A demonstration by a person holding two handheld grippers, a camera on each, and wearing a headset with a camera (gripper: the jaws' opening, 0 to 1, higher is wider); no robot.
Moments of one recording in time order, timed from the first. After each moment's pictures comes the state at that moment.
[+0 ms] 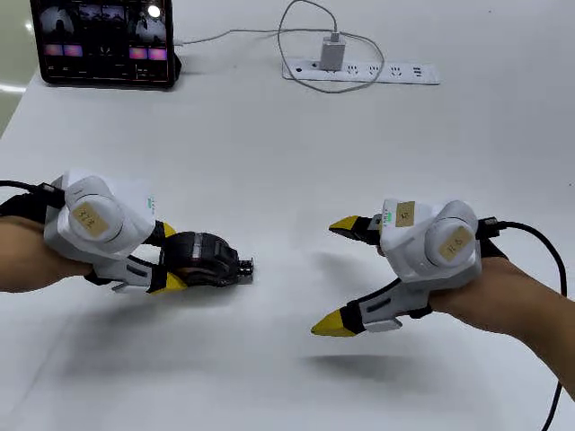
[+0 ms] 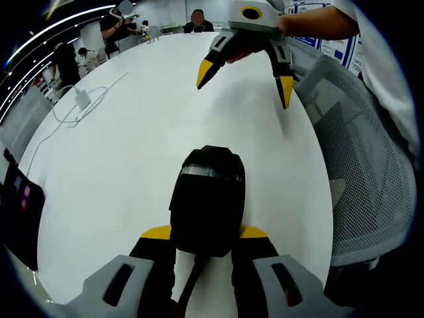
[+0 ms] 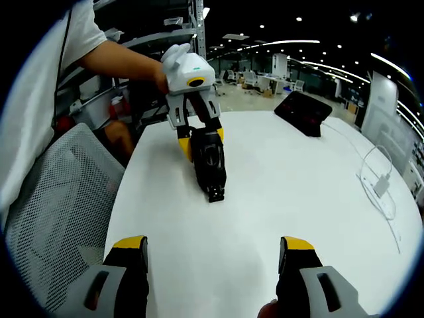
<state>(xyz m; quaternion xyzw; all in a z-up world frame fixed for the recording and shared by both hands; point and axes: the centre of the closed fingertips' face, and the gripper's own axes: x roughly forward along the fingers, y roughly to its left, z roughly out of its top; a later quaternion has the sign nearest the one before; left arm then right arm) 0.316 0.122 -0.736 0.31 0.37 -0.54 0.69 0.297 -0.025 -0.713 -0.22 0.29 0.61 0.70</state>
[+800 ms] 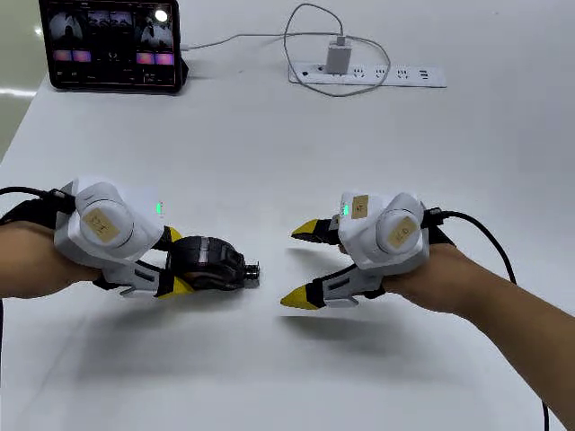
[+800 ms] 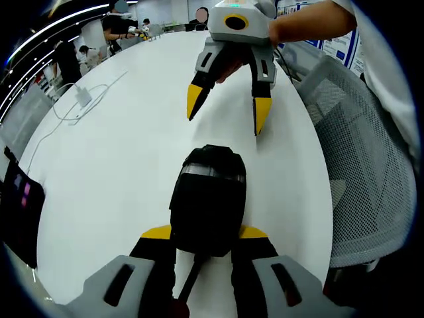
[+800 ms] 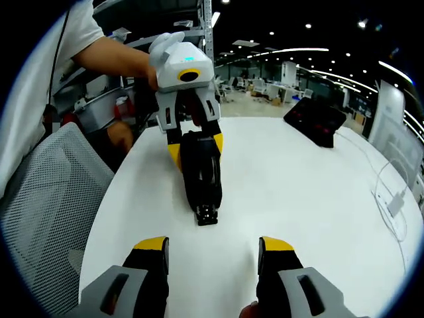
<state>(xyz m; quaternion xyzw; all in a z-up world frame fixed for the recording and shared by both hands) 0.316 0.122 -0.737 0.31 0.37 -0.53 0.69 0.315 0.020 -0.734 -0.22 0.26 0.64 0.69</state>
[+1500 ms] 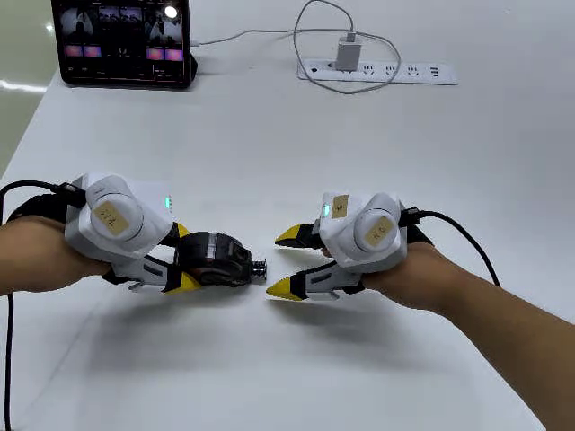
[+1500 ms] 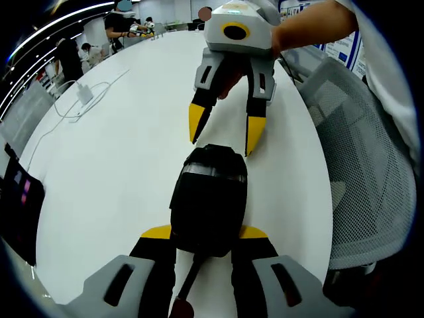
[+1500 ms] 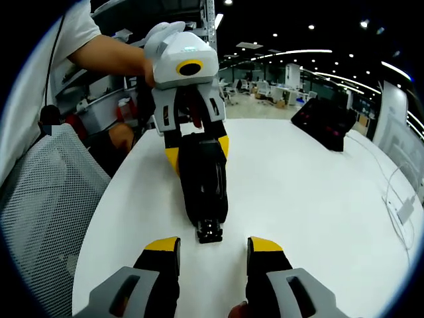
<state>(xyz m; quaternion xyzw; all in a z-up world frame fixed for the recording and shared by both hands) 0.316 0.122 -0.738 0.31 0.38 -0.53 0.69 0.315 0.047 -0.743 -0.21 0.25 0.65 0.68</state>
